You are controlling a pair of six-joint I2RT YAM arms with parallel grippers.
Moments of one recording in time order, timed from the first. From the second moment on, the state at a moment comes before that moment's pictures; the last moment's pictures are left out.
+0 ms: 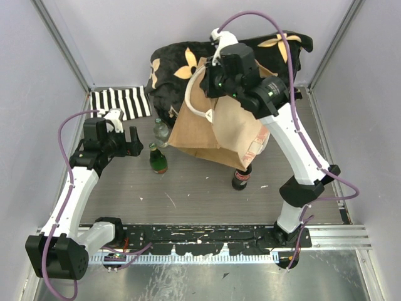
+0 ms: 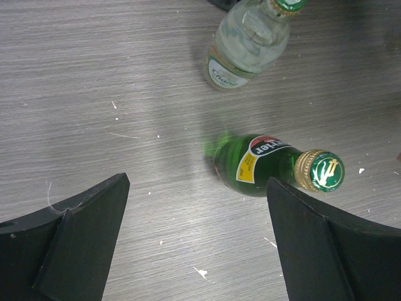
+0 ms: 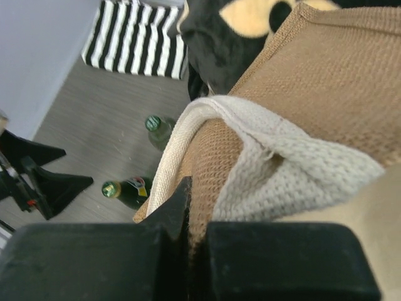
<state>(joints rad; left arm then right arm) -0.07 1.03 0.90 -0.53 0.20 -0.08 0.73 1.78 2.37 -1.00 0.18 0.31</state>
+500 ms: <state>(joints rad) -0.07 1.04 0.98 -0.54 0.22 -0.10 0.80 1.88 2.26 -1.03 0.13 0.29</state>
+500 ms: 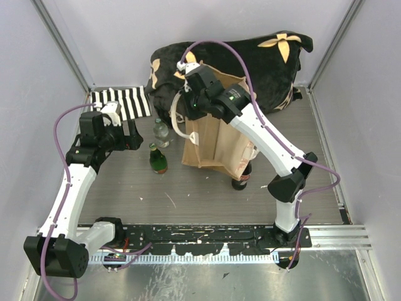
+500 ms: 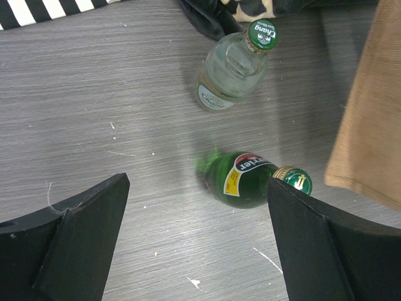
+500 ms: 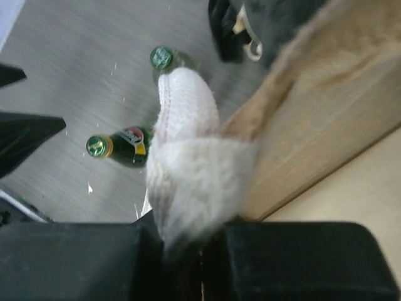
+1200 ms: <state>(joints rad) -0.07 1.05 1.02 -0.53 0.23 -0.11 0.87 1.97 2.29 -1.15 0.03 0.32</state>
